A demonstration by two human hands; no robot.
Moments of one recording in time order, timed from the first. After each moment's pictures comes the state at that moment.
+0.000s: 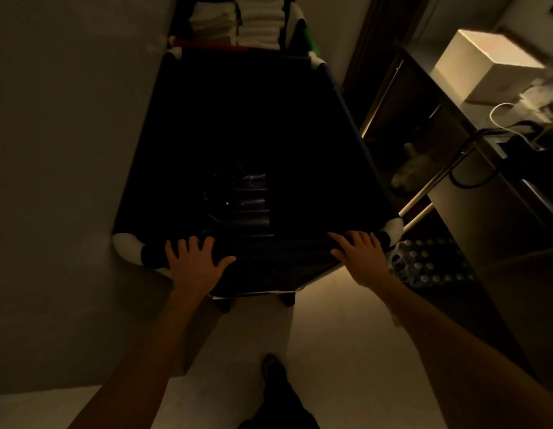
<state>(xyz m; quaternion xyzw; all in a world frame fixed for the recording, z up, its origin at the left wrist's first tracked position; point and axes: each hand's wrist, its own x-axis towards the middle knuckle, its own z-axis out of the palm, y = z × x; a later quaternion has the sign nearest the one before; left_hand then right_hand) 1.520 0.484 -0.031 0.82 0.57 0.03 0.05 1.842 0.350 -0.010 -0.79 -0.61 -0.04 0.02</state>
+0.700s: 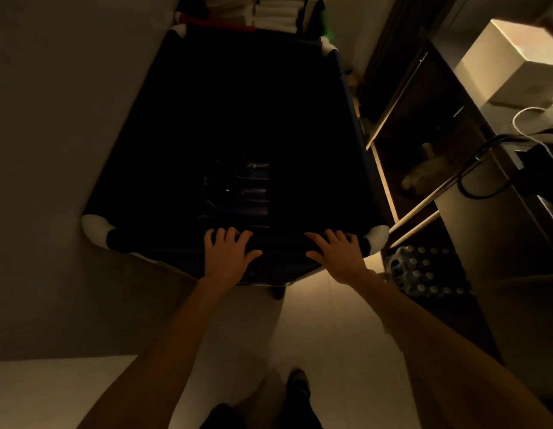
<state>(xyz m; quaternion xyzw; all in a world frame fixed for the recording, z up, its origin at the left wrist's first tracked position) 1.639 0.447 -0.033 0.86 0.51 0.06 0.05 1.882 0.368 -0.003 -0.72 -0.69 0.08 -0.06</state>
